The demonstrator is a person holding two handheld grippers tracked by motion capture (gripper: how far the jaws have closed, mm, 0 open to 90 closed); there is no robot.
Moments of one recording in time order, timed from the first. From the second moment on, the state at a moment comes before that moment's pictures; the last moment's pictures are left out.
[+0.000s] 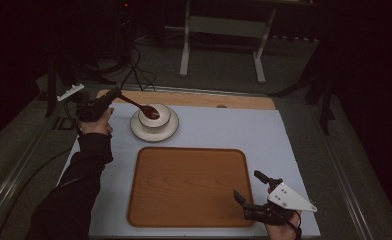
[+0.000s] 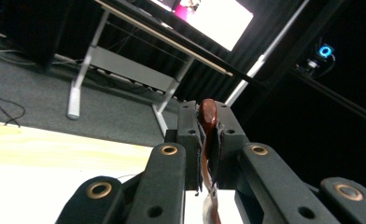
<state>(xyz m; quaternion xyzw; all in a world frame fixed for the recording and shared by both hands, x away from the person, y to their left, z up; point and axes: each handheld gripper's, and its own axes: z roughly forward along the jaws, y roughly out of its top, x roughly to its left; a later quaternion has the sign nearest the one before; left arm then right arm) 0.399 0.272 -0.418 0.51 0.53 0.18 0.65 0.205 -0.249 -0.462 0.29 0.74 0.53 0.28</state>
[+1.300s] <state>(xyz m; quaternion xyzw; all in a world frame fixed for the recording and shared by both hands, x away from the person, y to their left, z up) 0.347 0.269 -0.381 0.70 0.34 0.08 0.62 0.204 -0.247 -0.463 0.29 0.74 0.53 0.28</state>
